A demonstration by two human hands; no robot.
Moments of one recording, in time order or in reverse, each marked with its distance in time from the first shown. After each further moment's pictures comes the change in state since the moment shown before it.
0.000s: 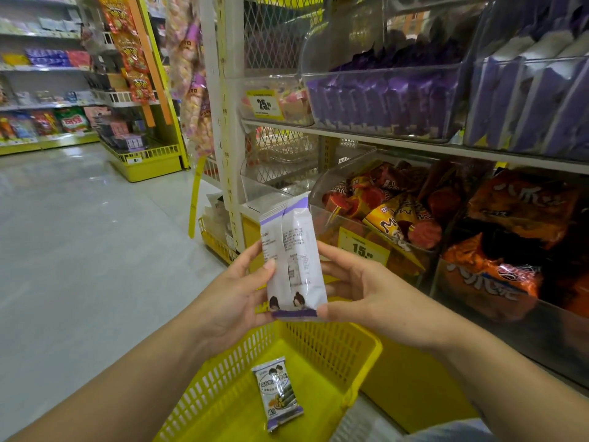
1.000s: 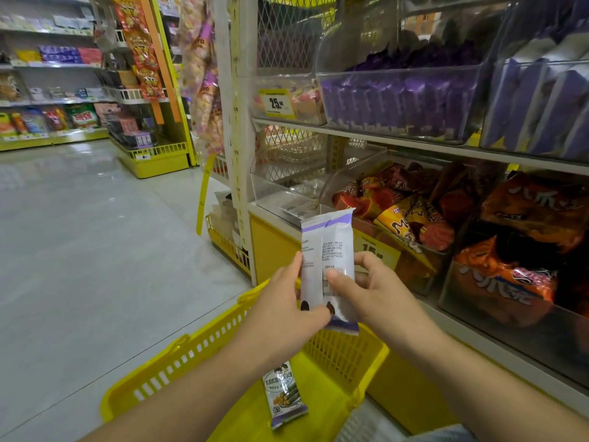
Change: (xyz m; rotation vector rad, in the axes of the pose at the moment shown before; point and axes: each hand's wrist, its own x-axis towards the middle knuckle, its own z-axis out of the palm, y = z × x) left_hand -0.013 -0.021 0.038 0.864 0.156 0.195; right_hand 0.006 0.018 0.019 0.030 0.467 0.145
